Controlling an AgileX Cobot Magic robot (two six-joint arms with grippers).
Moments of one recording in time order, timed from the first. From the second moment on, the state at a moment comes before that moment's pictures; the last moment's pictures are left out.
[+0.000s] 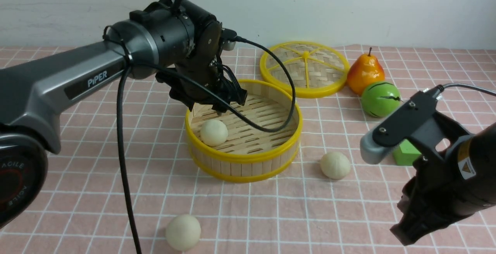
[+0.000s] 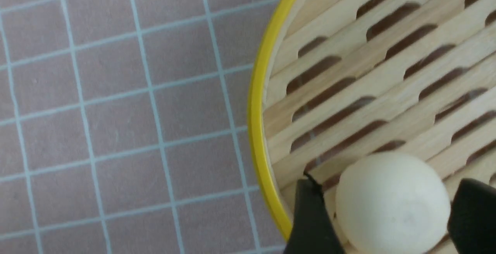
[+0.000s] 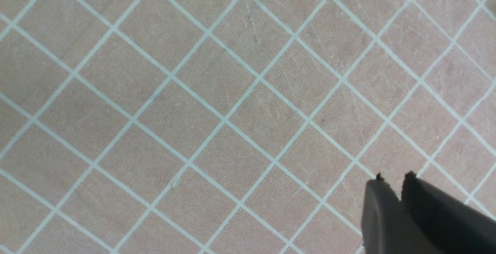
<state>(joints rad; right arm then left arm) 0.58 1.26 -0.95 -0.11 0.93 0.00 -0.47 2.10 -1.85 0.23 0.94 -0.30</state>
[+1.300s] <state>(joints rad) 0.58 1.26 -0.95 -0.11 0.85 0.00 -0.47 2.17 -2.03 -0.09 1.07 -0.12</state>
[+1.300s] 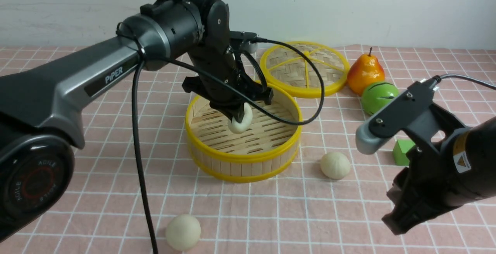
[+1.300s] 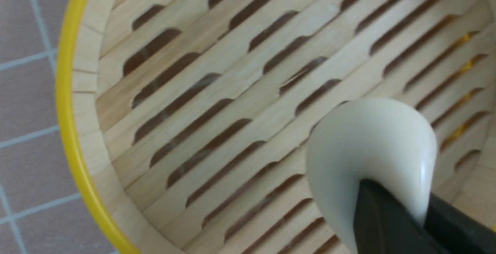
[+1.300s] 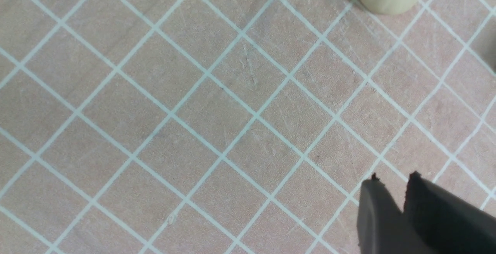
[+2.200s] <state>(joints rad) 0.58 1.26 -0.95 -0.11 0.84 0.00 -0.39 2.26 -2.04 0.04 1.09 -0.18</state>
